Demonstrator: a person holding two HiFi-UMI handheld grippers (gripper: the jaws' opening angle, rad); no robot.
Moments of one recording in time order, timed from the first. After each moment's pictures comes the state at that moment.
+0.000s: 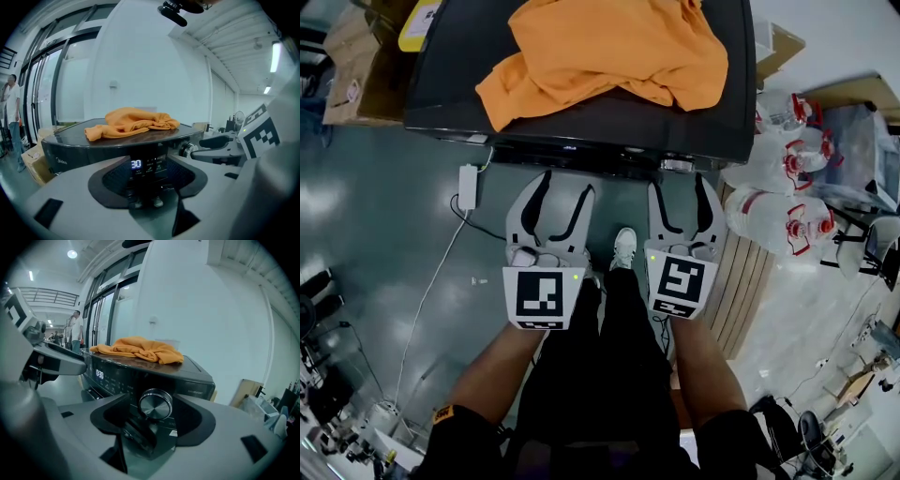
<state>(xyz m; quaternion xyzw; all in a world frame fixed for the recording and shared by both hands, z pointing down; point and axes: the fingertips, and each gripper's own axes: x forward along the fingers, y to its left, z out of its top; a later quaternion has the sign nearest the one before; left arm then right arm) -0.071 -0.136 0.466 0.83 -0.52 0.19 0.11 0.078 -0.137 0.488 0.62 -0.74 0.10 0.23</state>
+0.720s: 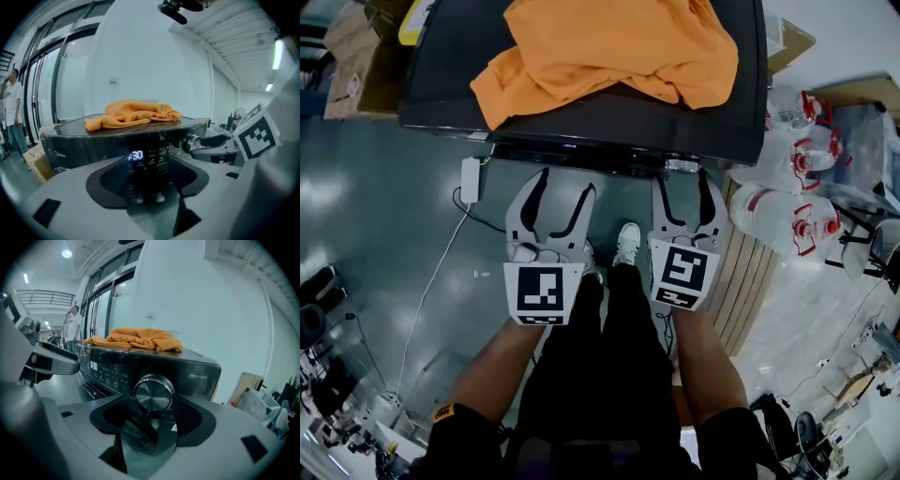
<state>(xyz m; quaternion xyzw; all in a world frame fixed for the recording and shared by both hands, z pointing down) -0.073 -0.140 0.491 0.82 -0.52 0.21 0.12 0.086 -0.147 0.520 0.62 -0.74 0.12 0.23</state>
